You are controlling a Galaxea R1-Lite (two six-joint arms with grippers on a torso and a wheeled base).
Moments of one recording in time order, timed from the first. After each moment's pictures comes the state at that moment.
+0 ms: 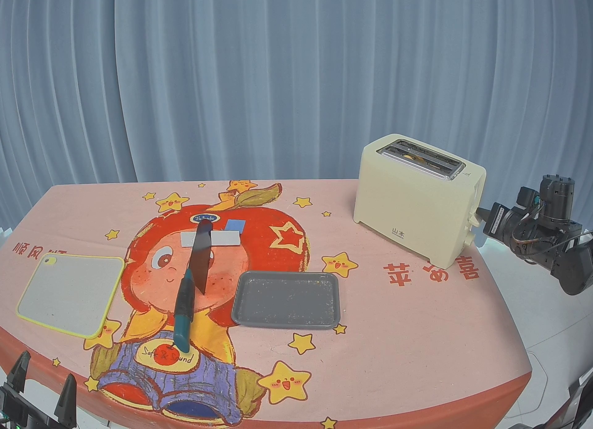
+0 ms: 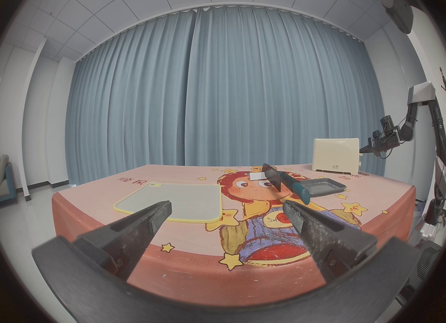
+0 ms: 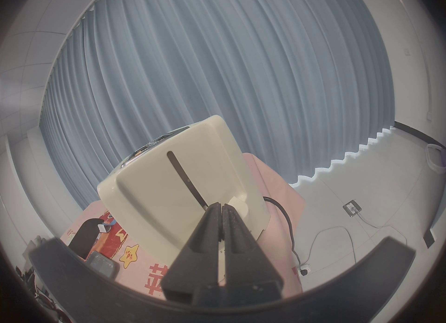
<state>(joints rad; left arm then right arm) 0.00 0.03 -0.02 0.00 0.01 0.00 0.09 1.79 -0.62 -0.78 0.08 0.40</state>
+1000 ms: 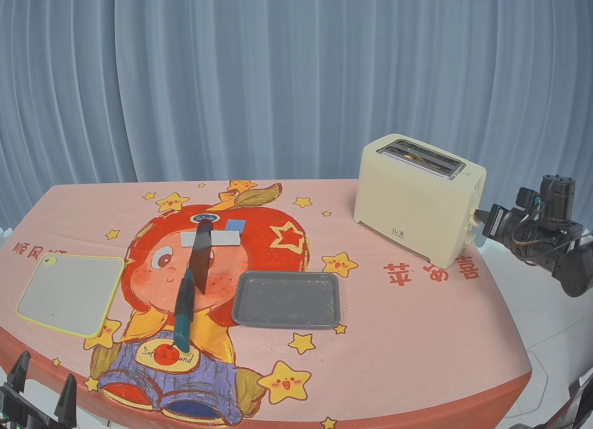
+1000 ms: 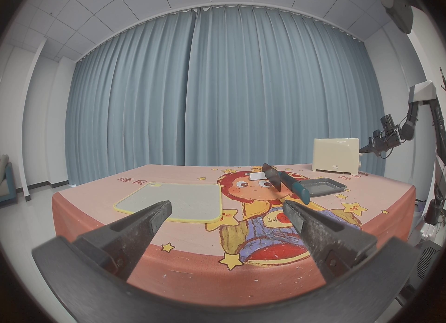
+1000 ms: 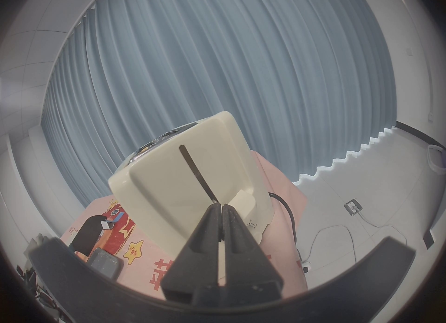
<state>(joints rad) 0.00 0.03 -0.02 0.00 0.01 0.00 0.11 1.76 -0.61 -0.77 0.07 0.40</state>
